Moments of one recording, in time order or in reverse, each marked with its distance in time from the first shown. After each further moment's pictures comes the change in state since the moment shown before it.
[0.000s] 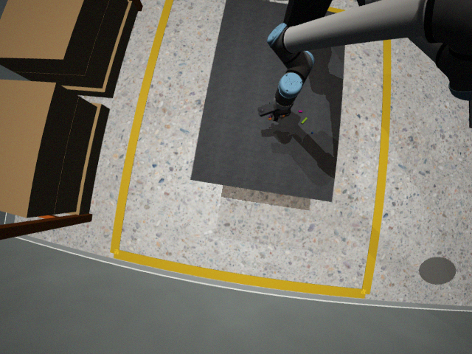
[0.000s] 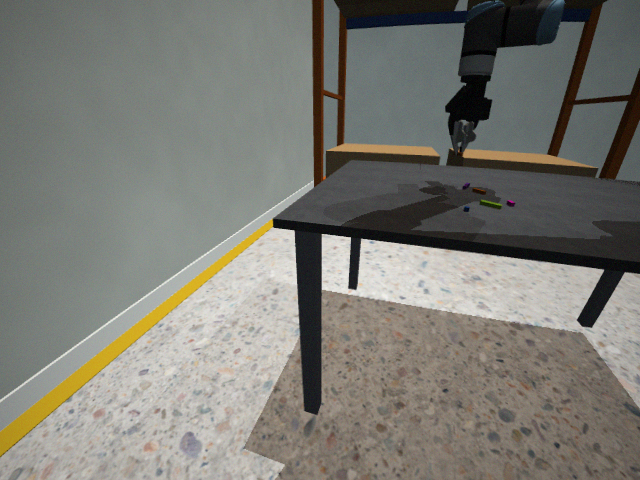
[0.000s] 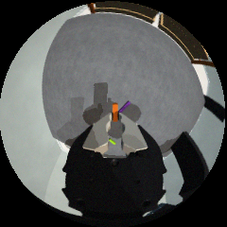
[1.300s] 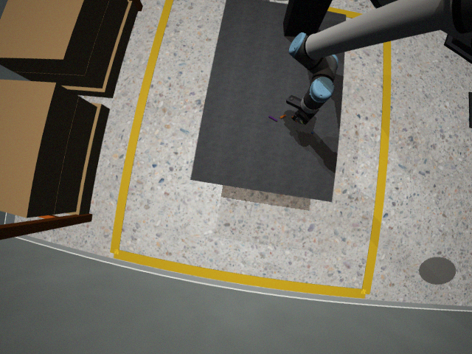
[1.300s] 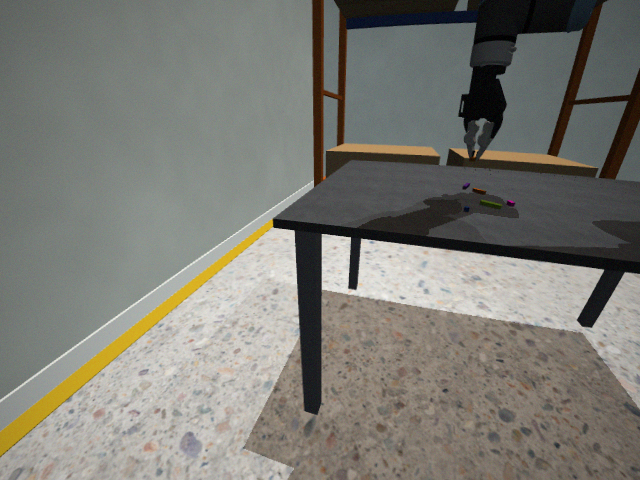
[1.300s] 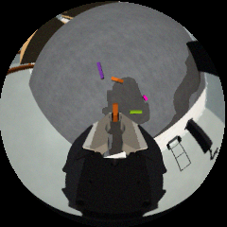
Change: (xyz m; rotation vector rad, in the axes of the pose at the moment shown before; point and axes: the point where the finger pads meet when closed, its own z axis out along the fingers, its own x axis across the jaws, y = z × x) arm -0.026 0.131 -0.001 -0.002 -0.002 0.934
